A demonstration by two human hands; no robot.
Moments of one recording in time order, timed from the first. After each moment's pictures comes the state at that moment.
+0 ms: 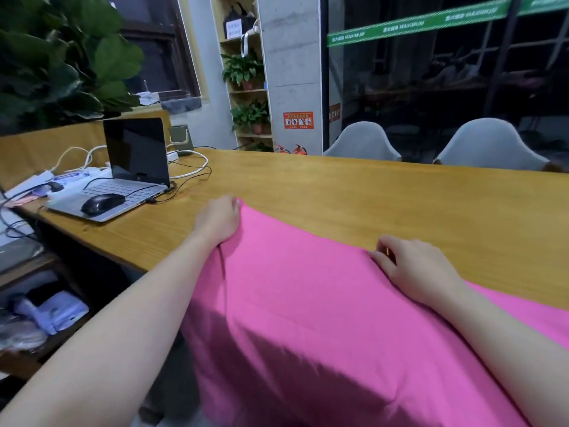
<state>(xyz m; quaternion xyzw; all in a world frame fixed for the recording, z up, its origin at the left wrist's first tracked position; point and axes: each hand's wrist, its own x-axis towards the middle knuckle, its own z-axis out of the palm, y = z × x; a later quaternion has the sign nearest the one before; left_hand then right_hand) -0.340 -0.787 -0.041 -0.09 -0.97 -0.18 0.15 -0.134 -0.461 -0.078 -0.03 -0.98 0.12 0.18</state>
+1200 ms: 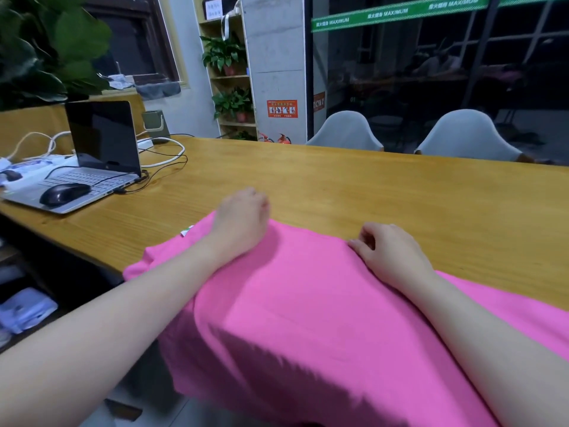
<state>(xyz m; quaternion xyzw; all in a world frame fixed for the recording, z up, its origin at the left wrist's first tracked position) -0.278 -0.708 -0.049 -0.27 -0.93 -0.11 0.24 -0.144 -0.454 -0.080 -0.08 -0.96 0.20 0.20</state>
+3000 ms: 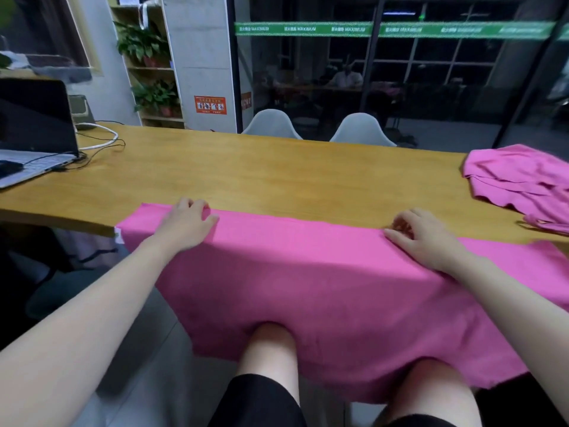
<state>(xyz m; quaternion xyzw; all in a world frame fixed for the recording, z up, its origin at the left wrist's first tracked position) -0.181 -0.773 -0.089 -0.25 -0.95 -0.17 0.05 0.112 -0.364 -0.081 -0.15 -0.97 0.08 0.18</state>
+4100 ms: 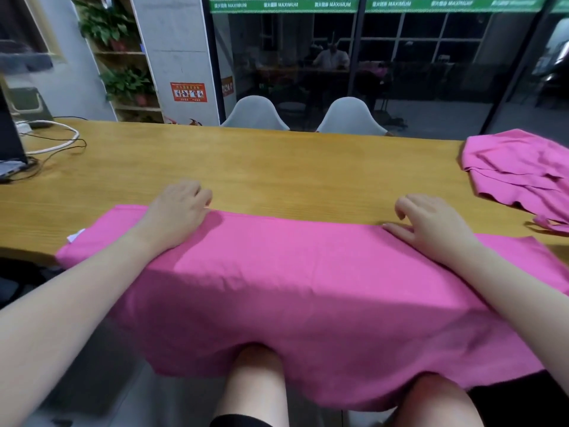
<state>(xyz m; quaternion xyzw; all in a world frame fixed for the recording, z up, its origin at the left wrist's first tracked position) -0.233 -0.721 -0.075 -0.45 -0.86 -0.03 0.23 0.082 -0.323 -0.068 -0.08 -0.96 -0.09 0.25</state>
